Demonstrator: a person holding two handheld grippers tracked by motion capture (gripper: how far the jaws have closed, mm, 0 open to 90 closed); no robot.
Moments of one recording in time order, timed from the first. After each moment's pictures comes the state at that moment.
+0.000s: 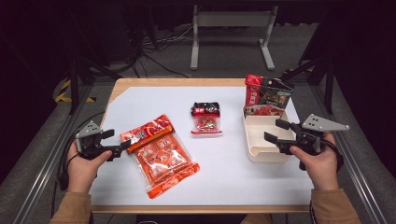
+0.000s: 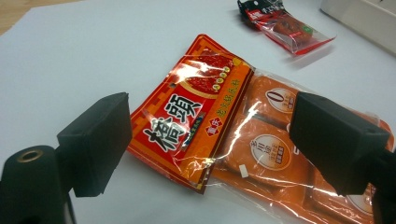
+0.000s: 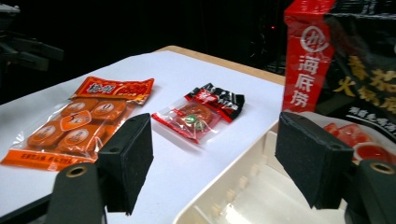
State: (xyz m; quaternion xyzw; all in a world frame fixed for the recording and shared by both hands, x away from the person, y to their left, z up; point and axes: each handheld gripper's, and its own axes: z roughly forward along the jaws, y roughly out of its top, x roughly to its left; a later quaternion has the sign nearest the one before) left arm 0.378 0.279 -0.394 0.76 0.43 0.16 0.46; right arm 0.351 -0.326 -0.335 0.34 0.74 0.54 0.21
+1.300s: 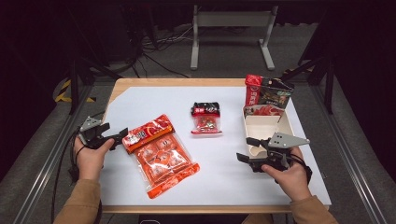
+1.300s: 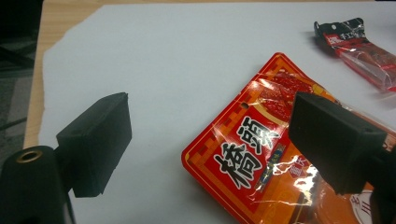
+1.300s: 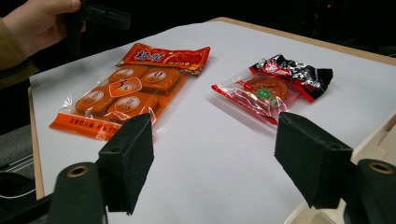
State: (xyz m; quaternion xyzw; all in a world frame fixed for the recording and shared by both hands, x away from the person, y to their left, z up) left arm 0.417 0.287 -0.426 0.70 0.51 0.21 0.46; right arm 0.340 -0.263 -0.383 0.29 0.78 0.53 0.15
